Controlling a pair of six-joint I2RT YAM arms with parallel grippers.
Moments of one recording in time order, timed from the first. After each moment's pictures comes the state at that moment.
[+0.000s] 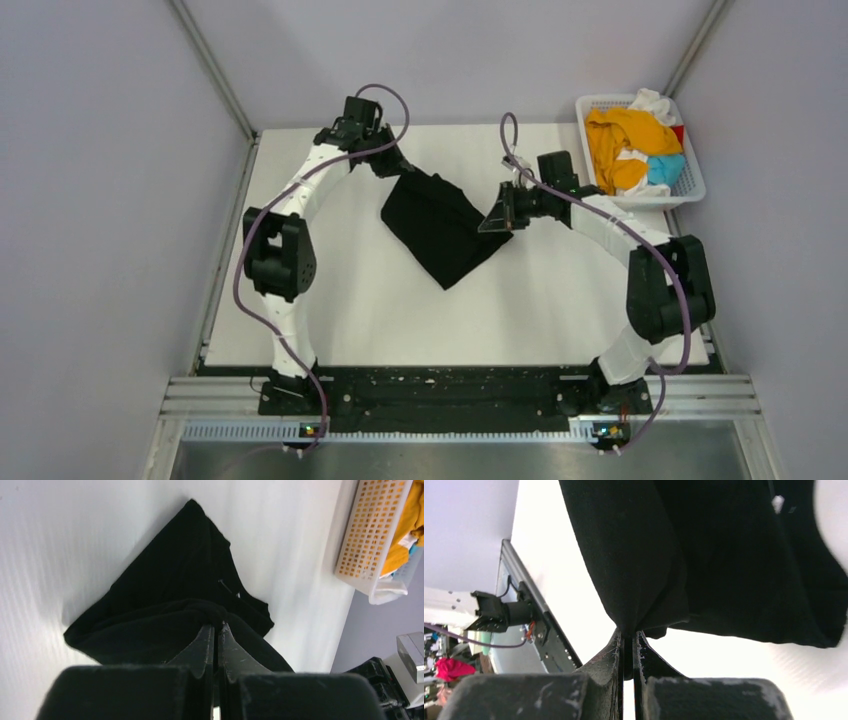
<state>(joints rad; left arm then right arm) -0.27 1.99 1.81 -0.62 0.32 -0.68 0.29 1.64 1.13 -0.31 -0.79 0.27</state>
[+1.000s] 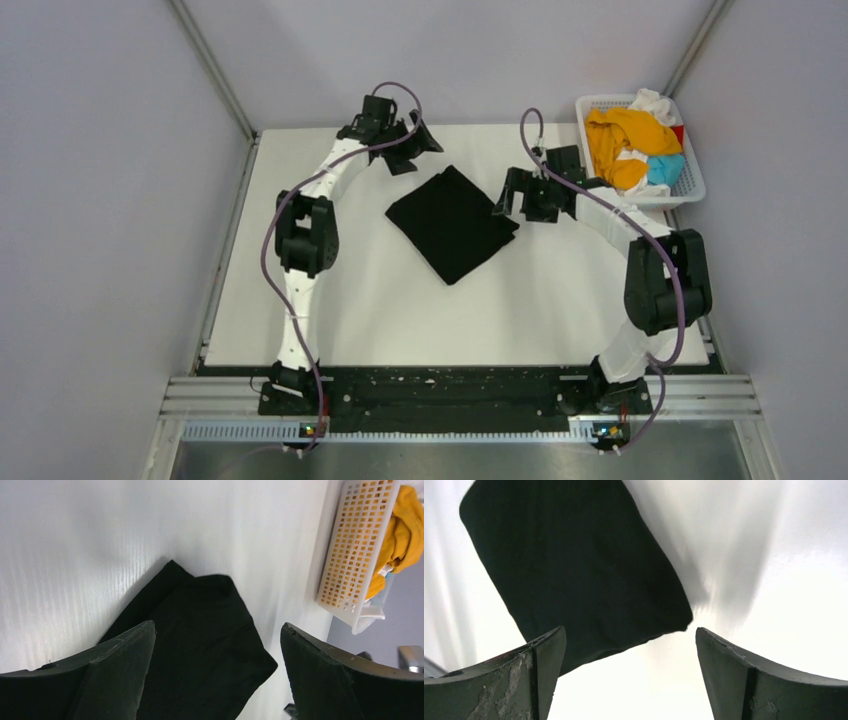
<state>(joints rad) -0.28 2.36 2.15 -0.51 0.41 -0.77 0.23 1.72 1.20 -0.37 -0.35 0.35</state>
